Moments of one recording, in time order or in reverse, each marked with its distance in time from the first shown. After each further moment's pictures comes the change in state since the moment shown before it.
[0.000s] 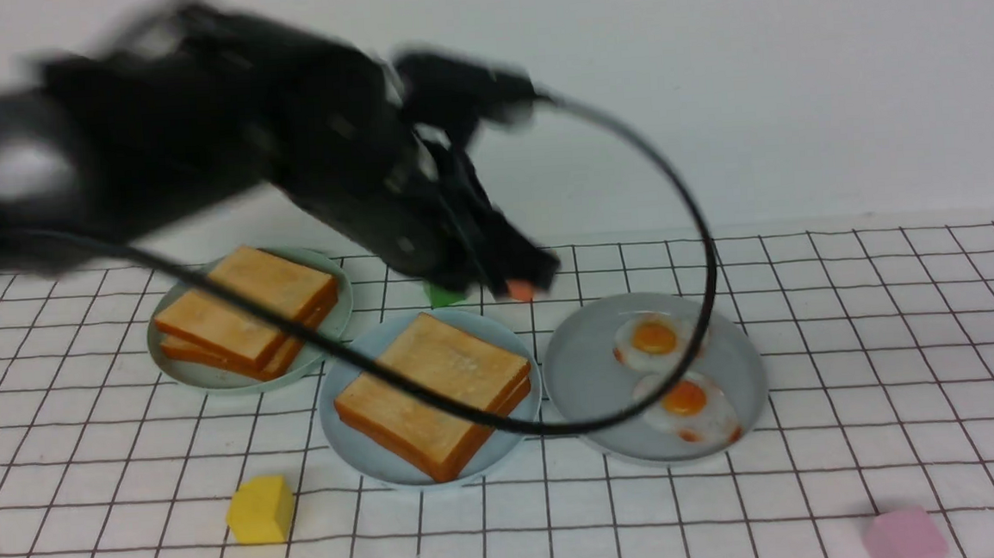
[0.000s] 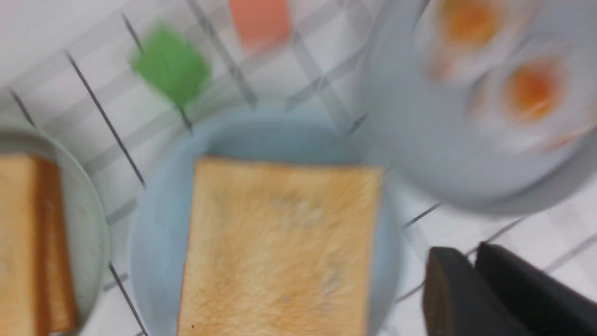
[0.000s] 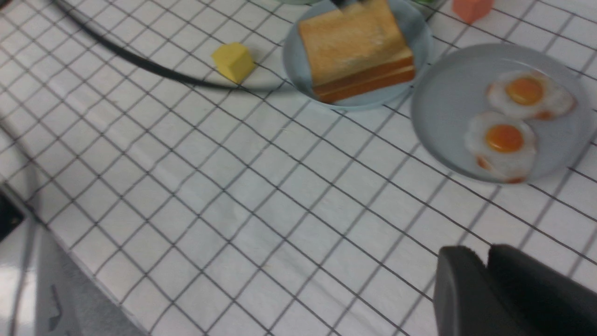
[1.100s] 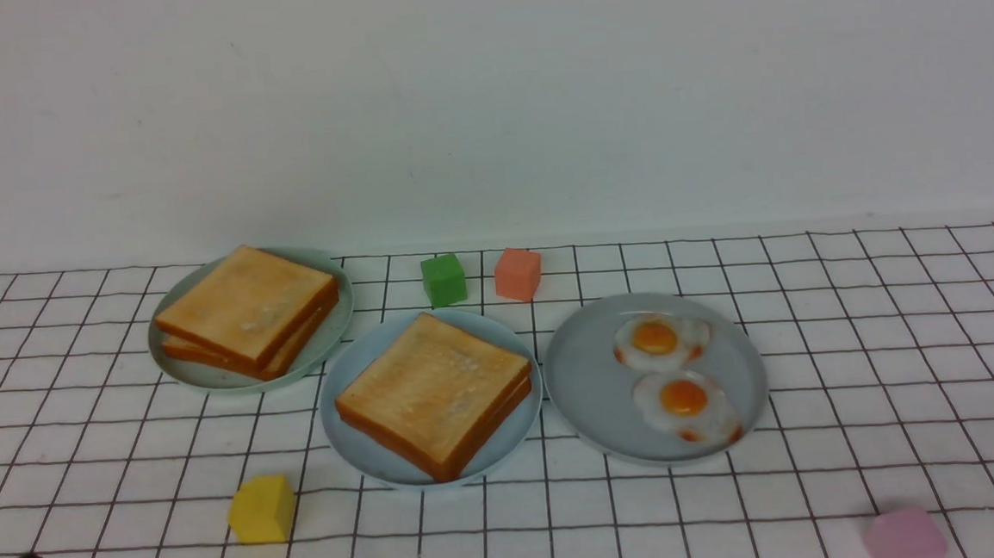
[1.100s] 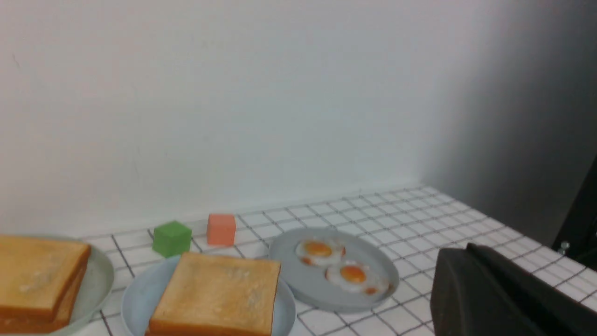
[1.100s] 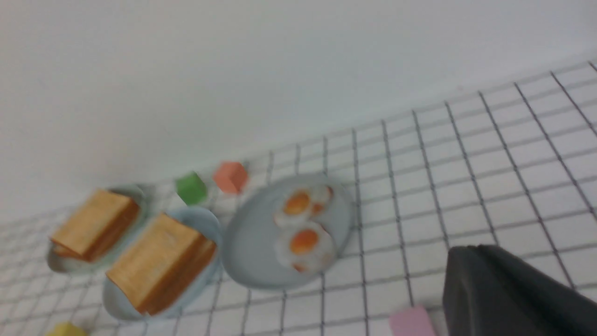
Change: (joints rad) right arm 0.000 -0.672 0.450 -0.587 -0.256 0.848; left arm 0.000 -1.560 1.249 -0.178 -0.559 0.005
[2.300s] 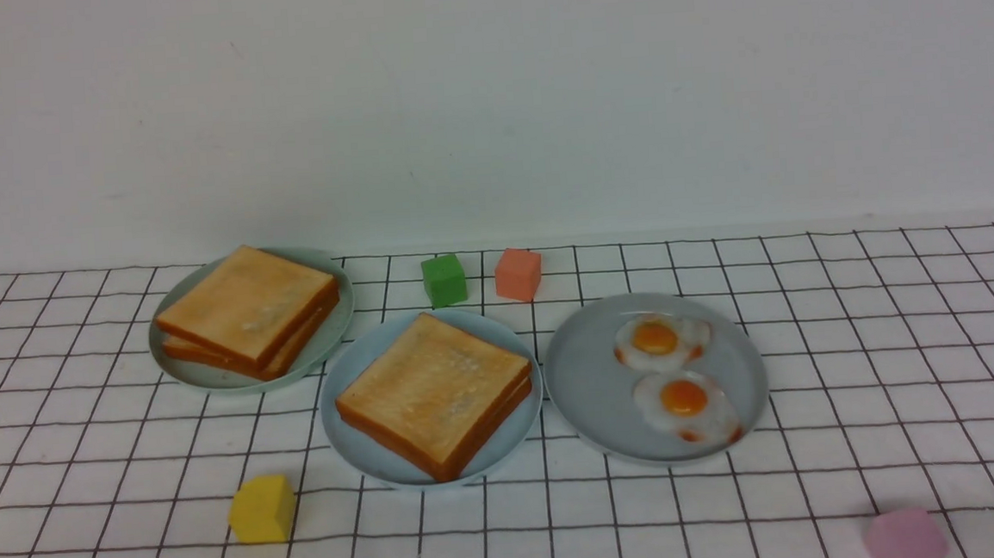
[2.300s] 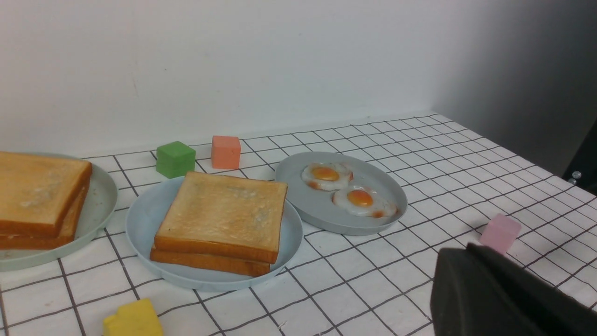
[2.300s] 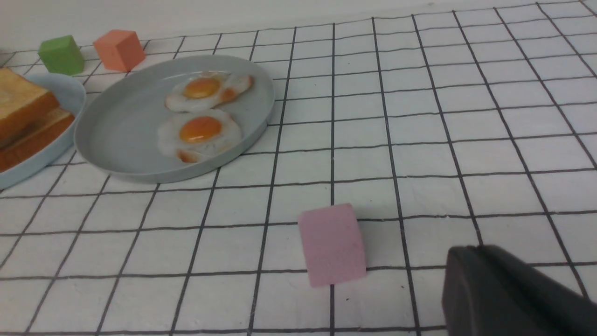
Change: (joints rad) right arm -0.357 -0.077 0.555 0.370 -0.401 -0.609; left arm 0.000 0.000 0.026 0.000 0.106 0.000
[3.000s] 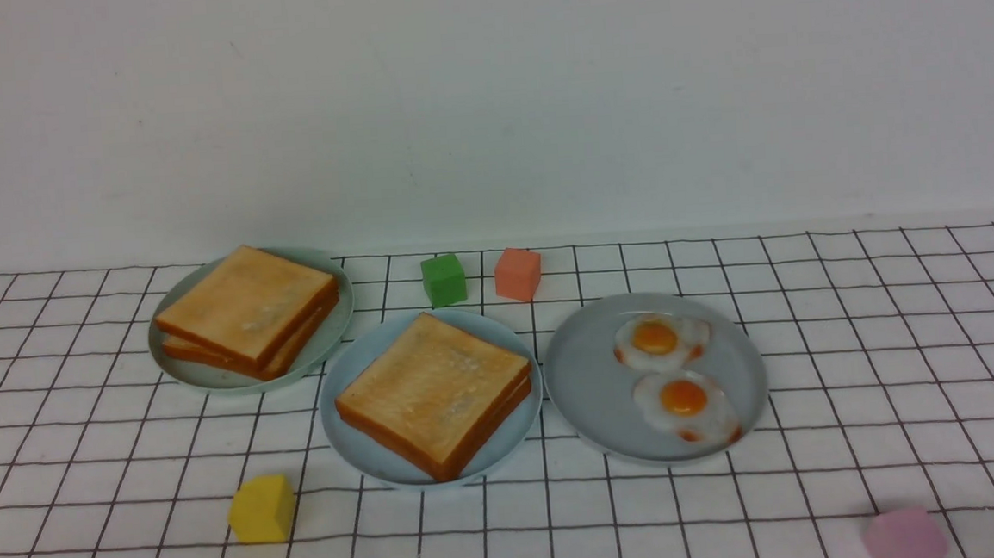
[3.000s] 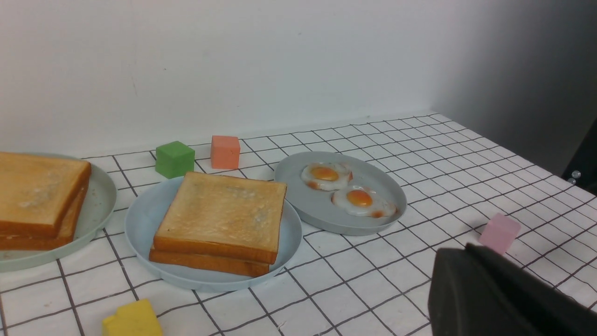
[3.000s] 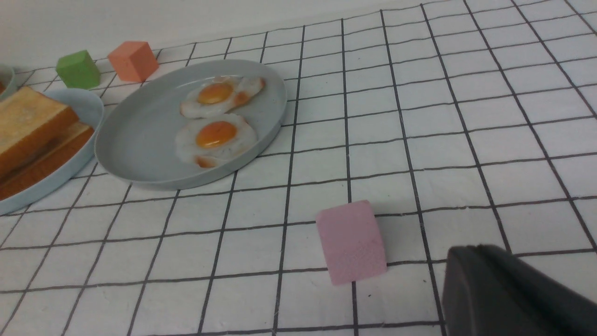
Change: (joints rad) right arm 0.000 0.000 0.000 0.059 0.009 0.010; left arm 0.000 0.000 0.000 0.000 0.000 0.000
